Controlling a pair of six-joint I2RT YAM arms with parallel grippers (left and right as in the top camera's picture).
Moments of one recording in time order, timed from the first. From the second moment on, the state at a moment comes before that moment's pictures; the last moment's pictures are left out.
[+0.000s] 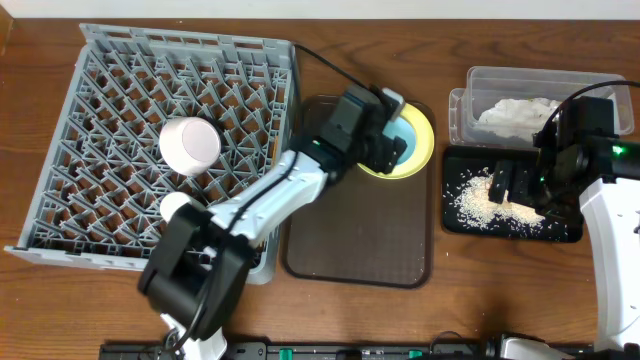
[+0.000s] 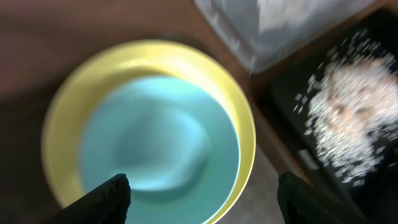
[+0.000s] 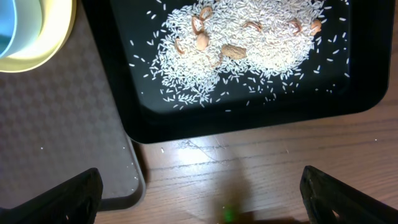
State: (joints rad) left arm -0.64 1.88 1.29 -0.19 0.21 -0.13; right arm -0.14 1.40 1.26 -1.27 -0.06 0.17
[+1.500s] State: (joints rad) left arm -0.75 1.89 1.28 -0.53 -0.06 -0.02; right arm -0.14 1.40 1.26 -1.28 -0.06 0.17
